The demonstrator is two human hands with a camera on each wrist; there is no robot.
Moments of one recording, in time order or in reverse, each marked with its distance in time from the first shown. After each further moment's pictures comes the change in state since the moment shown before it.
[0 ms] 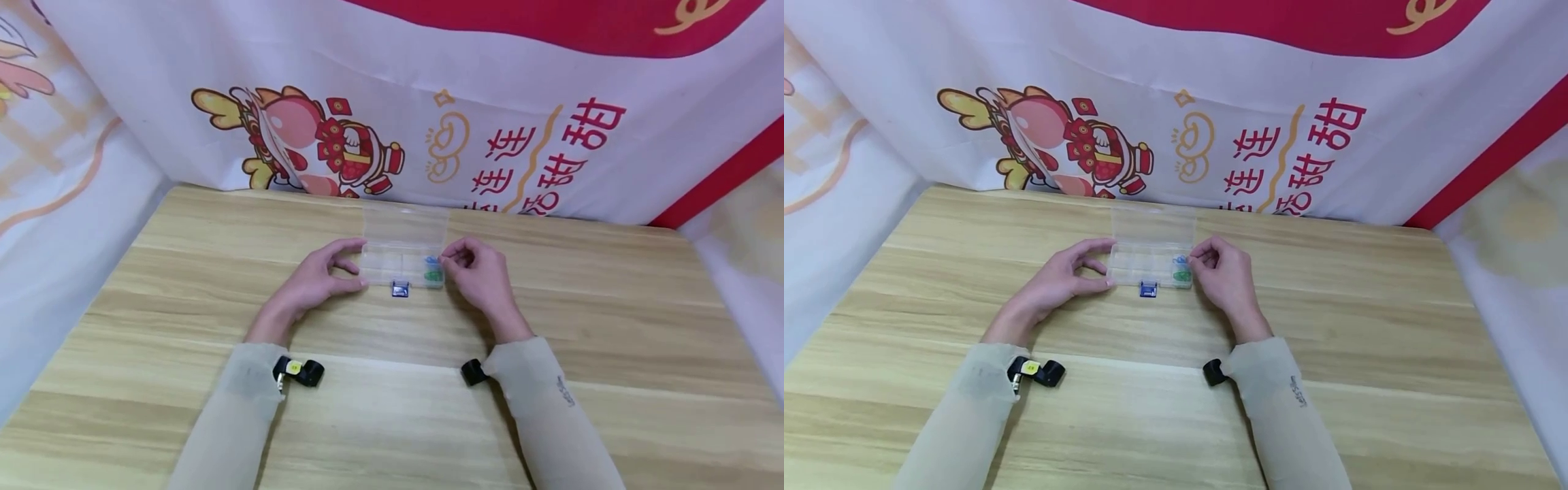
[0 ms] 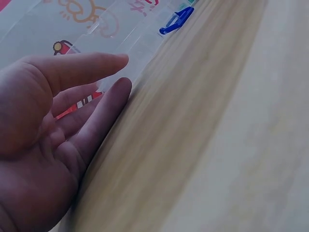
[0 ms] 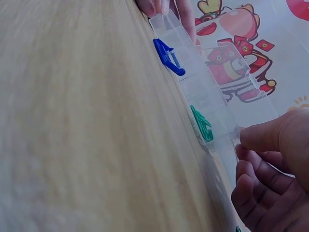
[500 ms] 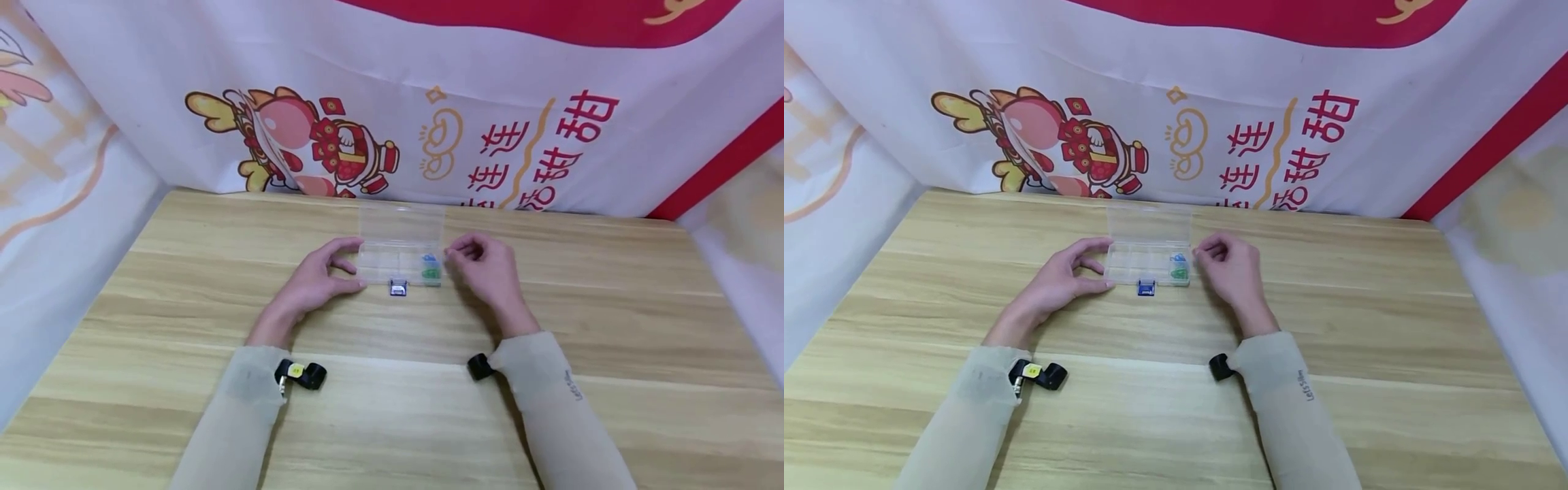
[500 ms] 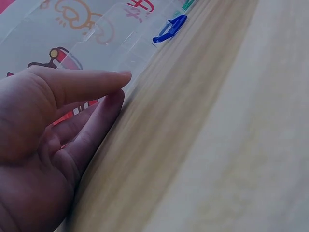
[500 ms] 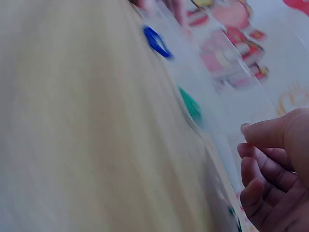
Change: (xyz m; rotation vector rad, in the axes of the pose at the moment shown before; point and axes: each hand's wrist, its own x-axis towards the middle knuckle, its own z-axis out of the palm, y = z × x) left_hand 0.002 0.001 0.008 0.036 0.065 0.006; right_hand 0.003 0.011 -0.016 0.030 0.043 0.009
